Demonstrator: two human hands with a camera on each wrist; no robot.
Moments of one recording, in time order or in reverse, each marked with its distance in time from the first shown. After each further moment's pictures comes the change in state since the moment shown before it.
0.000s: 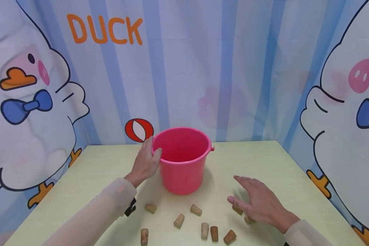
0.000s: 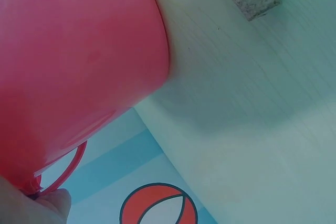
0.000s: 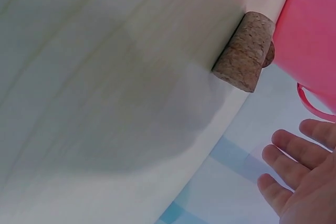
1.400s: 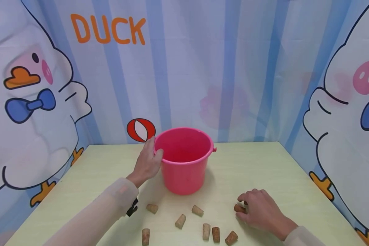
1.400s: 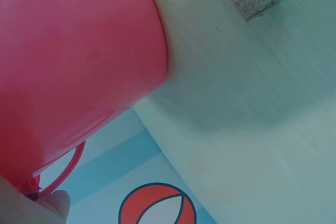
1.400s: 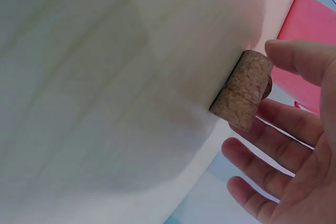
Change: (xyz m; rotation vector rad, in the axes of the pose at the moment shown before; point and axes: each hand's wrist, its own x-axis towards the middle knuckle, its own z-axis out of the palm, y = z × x) left_hand -0.001 -0.001 -0.001 -0.021 0.004 0.009; right_hand 0.000 -0.004 0.011 -0.122 -0.130 -0.014
